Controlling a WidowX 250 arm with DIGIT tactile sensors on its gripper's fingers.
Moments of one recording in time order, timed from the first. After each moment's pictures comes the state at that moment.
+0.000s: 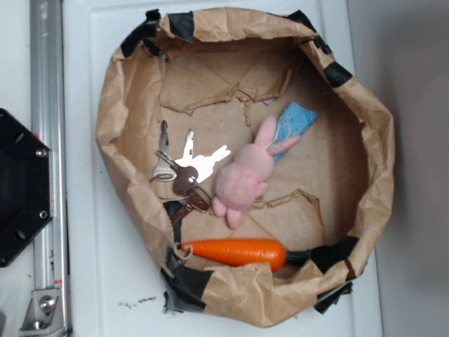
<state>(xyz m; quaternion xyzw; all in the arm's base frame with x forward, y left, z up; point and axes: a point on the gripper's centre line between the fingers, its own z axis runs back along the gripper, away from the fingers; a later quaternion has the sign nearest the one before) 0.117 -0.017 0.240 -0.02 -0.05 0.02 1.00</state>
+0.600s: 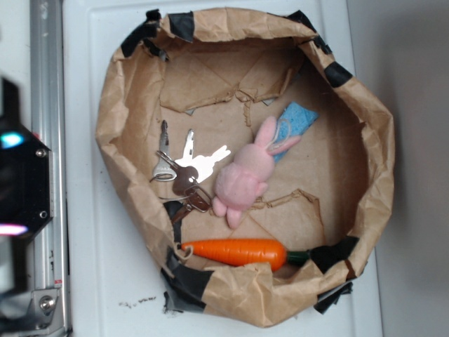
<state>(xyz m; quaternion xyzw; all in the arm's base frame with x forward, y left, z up) 0.161 -0.001 0.225 -0.04 -0.09 0.06 0.99</state>
